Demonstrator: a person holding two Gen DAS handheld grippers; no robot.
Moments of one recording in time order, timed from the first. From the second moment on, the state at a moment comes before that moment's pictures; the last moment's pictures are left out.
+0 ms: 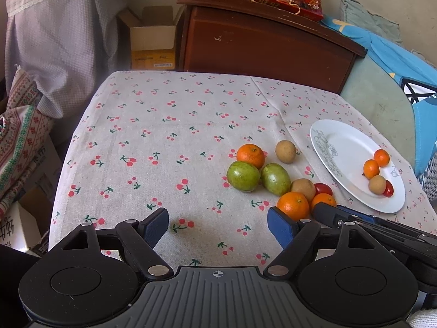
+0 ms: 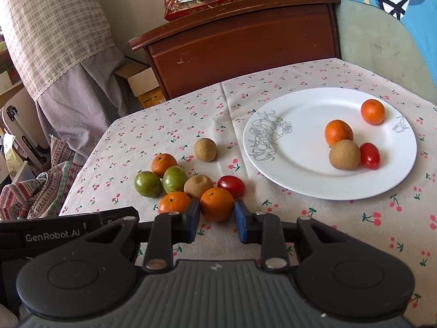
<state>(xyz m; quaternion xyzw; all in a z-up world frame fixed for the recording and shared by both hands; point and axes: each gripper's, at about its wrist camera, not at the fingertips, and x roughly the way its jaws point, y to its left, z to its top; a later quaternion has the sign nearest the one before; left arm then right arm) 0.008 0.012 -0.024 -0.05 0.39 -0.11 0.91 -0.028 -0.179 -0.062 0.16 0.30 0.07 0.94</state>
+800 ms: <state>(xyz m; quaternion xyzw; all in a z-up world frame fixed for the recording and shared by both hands) 0.003 -0.036 -0.031 -0.02 0.37 -0.18 0.91 -0.054 -0.219 -0.056 0.20 0.32 0.01 0.93</state>
